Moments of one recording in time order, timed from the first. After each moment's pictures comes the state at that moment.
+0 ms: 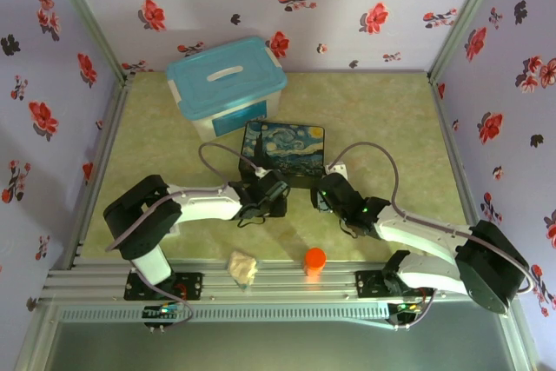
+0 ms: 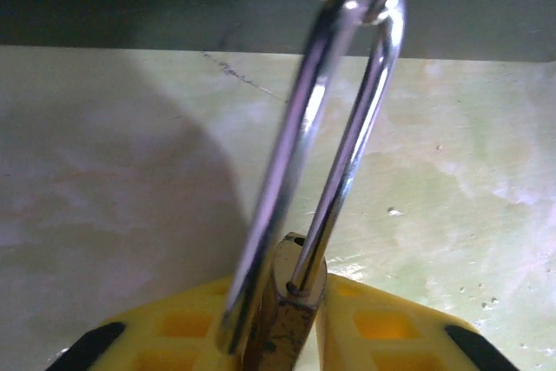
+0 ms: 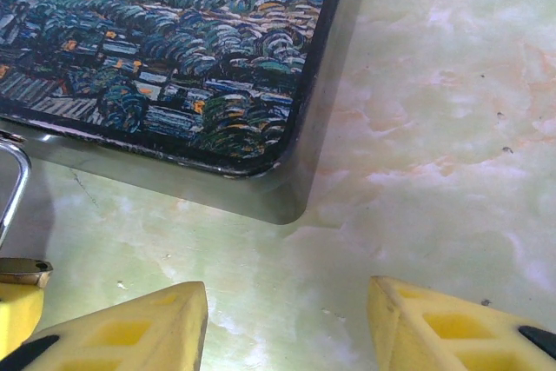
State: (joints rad) left arm -1.02 1.69 0.85 -0.20 -0.11 -0.86; right arm 0.84 1.15 0.48 -0.16 0.34 0.54
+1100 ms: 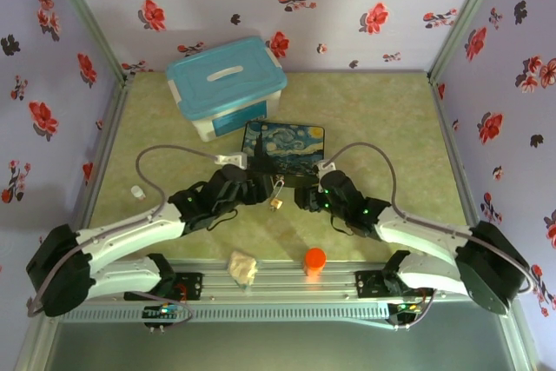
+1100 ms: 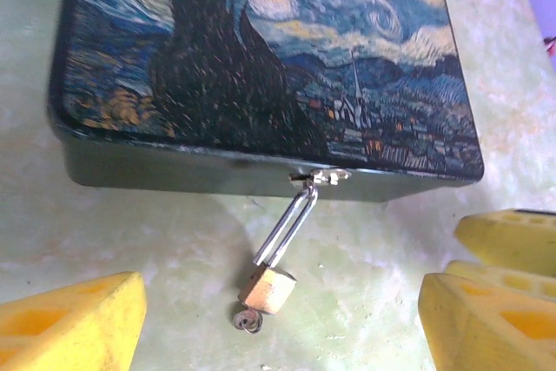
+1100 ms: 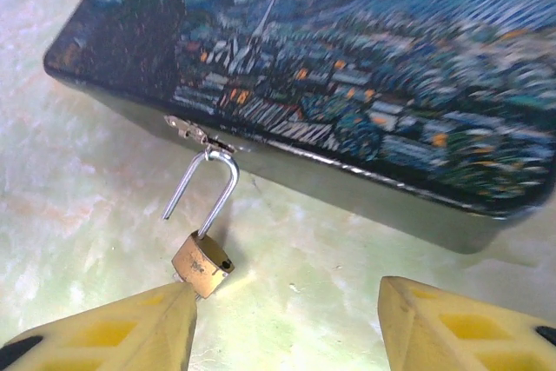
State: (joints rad) left arm -0.93 1.13 0.64 -0.16 -0.23 -0.84; right arm 0.83 1.17 0.47 0.04 0.06 0.56
